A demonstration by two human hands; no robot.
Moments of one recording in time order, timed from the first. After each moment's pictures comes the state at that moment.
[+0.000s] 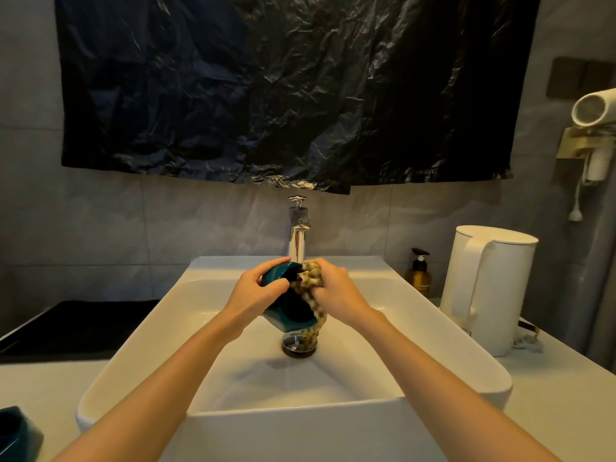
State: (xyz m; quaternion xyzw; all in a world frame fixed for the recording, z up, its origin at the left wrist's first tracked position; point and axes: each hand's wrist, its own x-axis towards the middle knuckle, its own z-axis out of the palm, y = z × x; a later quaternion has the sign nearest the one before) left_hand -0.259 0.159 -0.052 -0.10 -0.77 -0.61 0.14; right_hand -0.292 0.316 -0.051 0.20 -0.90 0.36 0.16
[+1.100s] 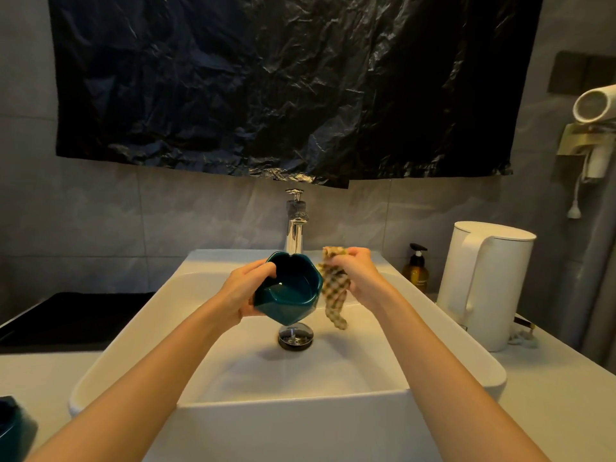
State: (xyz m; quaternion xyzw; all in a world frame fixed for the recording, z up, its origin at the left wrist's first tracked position) left_hand -0.256 0.162 -0.043 0.03 -0.71 -0.70 0.05; right_hand -0.305 0.342 -0.030 0.00 -0.72 0.70 0.03
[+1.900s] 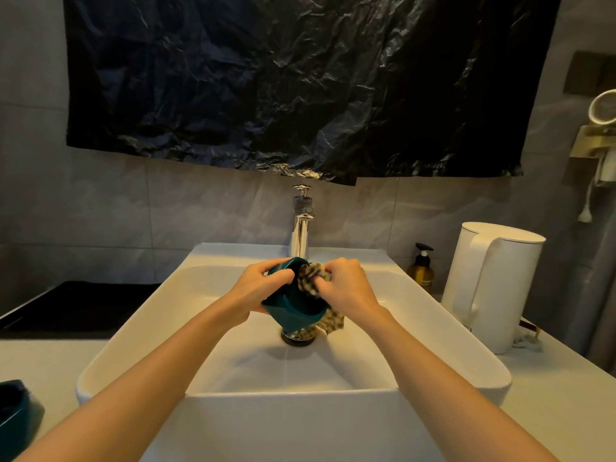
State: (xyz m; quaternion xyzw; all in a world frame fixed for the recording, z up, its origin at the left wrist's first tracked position) left_hand -0.253 0.162 -0.050 -0.05 -0.78 -0.62 0.05; right_hand -0.288 0.326 -0.053 0.13 -0.93 0.27 0.21
